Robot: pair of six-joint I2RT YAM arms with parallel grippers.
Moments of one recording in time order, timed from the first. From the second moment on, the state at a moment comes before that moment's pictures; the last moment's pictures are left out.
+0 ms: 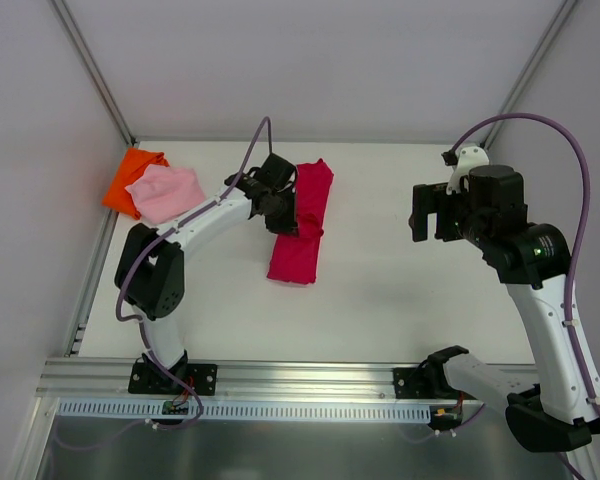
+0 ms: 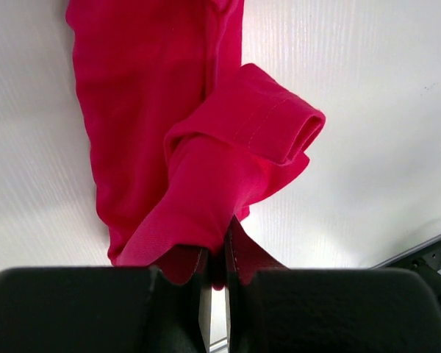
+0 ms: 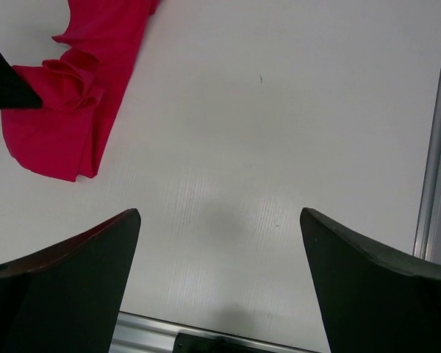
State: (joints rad) left arm -0.60 1.81 1.49 -0.72 0.14 -0.56; right arm 0.36 1.03 1.51 -1.10 0.12 0.08
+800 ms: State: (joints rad) left arm -0.59 1.74 1.41 -0.70 0.15 -0.53; right arm 0.36 1.04 1.50 -1.11 0.12 0.07
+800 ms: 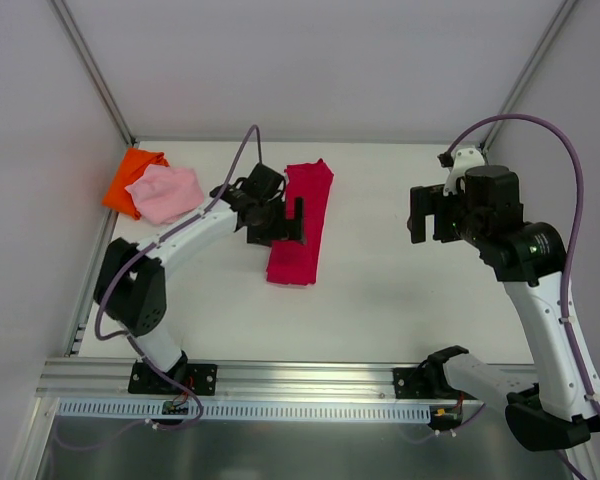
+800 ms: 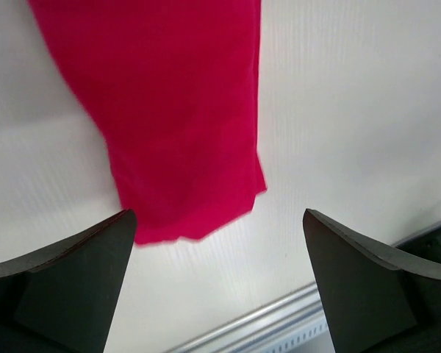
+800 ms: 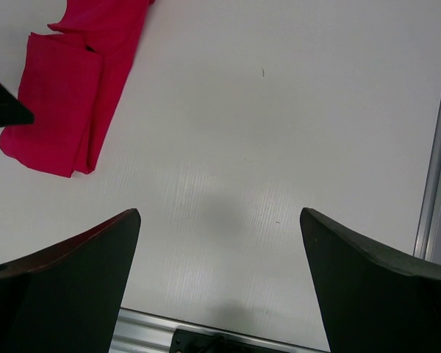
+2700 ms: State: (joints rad) left arm -0.59 1.62 0.90 -0.29 0.27 -0.73; right arm 0.36 1.08 1.50 -1.11 0.07 0.06
